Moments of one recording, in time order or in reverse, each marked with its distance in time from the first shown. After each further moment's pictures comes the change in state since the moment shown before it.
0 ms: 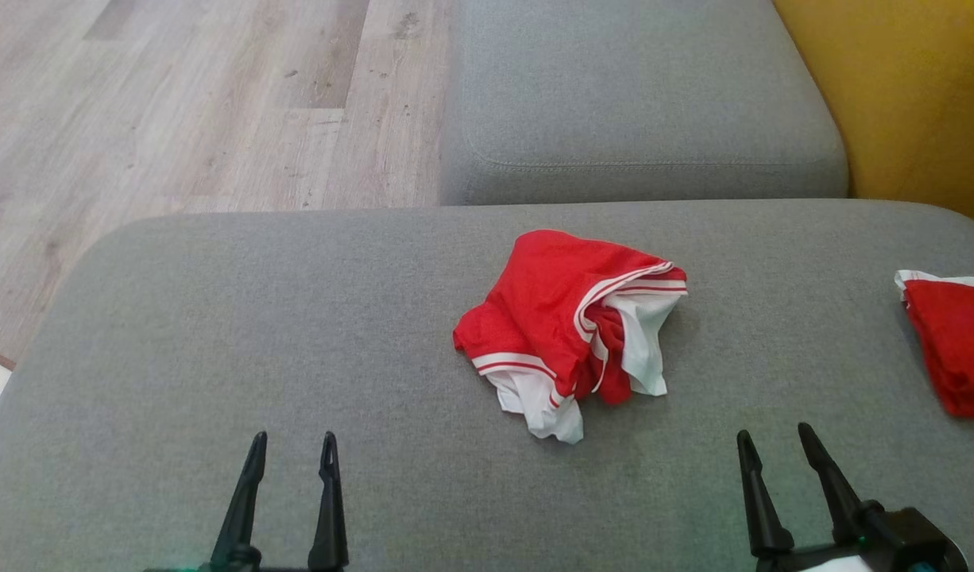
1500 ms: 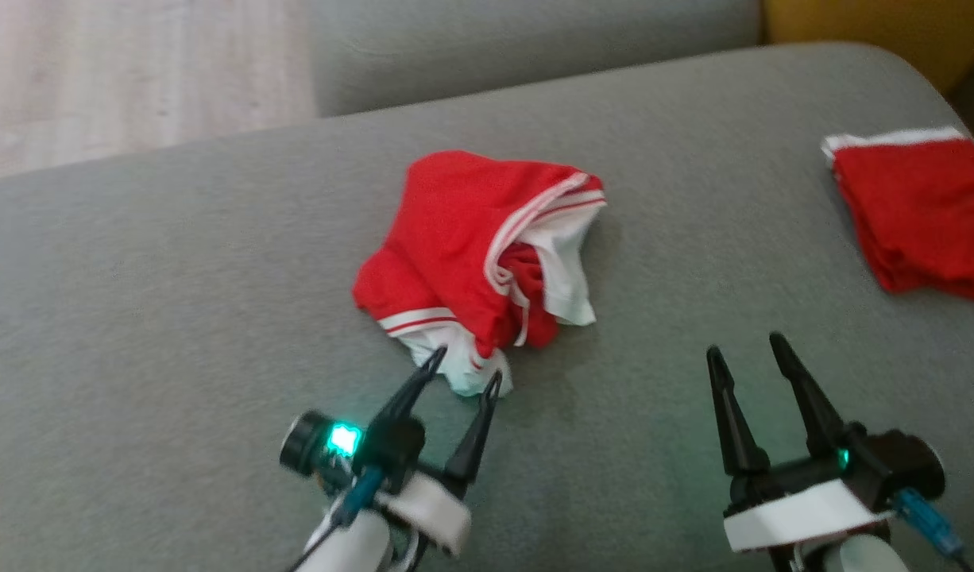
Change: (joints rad) left arm -0.479 -0.007 -0.372 0.489 -0.069 -0.105 0.000; right arm -0.150 -0.030 0.081 -0.037 0.025 0.000 0.000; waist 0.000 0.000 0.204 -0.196
